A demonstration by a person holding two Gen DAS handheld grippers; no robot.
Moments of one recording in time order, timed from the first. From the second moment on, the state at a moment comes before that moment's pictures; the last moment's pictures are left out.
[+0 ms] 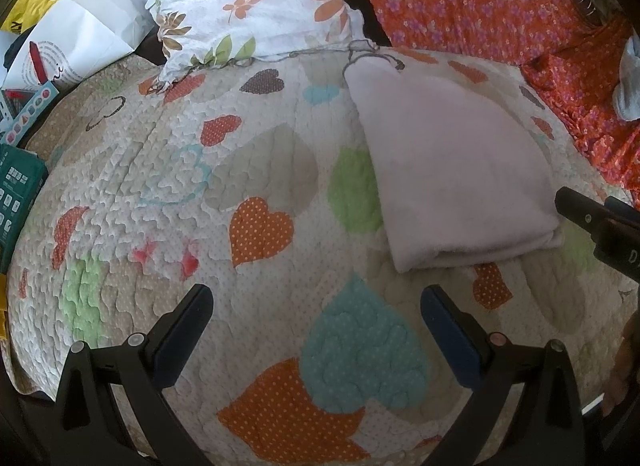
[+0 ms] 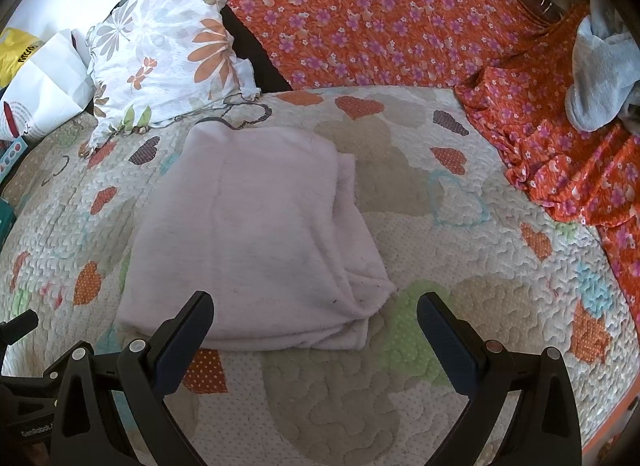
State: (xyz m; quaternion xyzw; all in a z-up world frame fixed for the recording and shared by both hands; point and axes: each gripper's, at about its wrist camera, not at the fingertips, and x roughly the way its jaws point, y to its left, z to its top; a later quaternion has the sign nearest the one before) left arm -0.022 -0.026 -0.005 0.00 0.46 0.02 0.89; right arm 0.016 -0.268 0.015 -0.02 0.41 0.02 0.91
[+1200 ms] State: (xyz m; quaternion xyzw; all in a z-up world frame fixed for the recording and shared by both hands) left arm -0.022 -0.024 -0.010 -0.01 0.47 0.01 0.88; right arm 0.017 -0.271 0.014 -0.02 0.41 0.02 0.91
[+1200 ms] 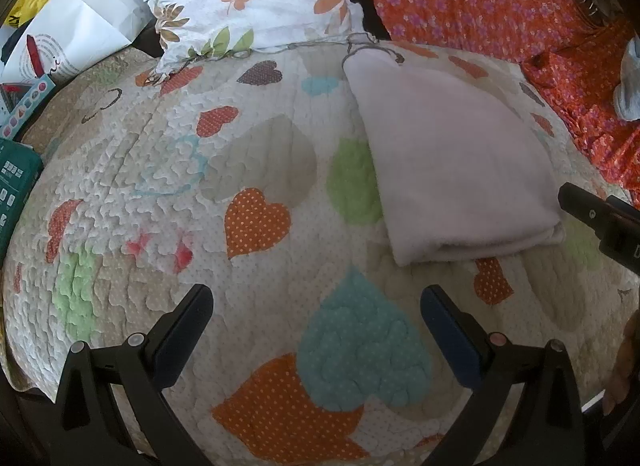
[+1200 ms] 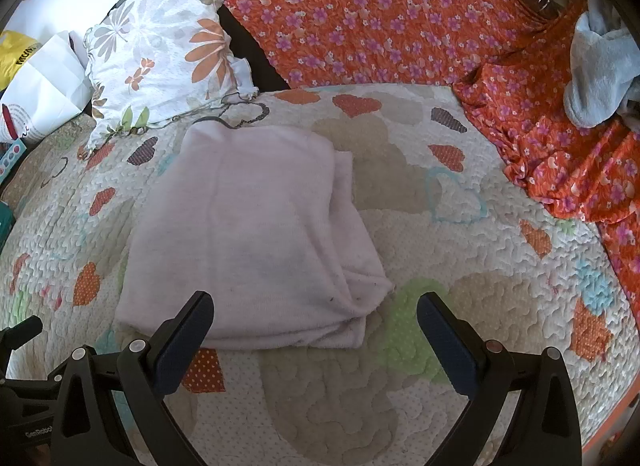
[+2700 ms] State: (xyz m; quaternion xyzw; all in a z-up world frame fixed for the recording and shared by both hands) left arm -0.022 -0.028 -0.018 0.00 0.48 0.00 0.88; right arm 0.017 -0.270 0.014 -0.02 0.41 0.01 0.91
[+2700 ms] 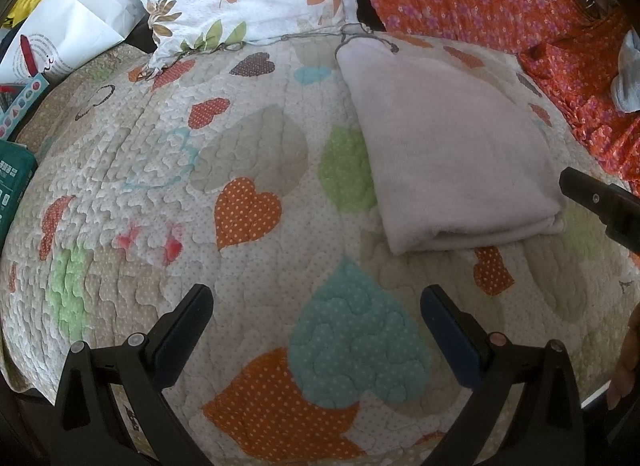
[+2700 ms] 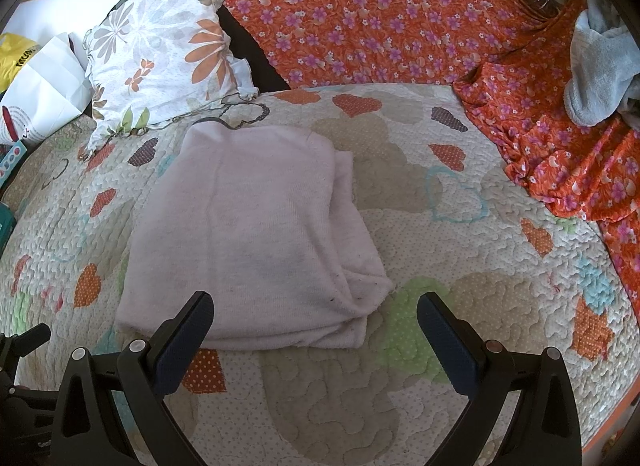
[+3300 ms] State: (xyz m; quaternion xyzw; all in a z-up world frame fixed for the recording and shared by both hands) left arm -0.021 -0.025 -0.023 -0.01 0.49 -0.01 0.87; right arm 0.015 -0.265 0.019 -0.02 0.41 0.01 0.91
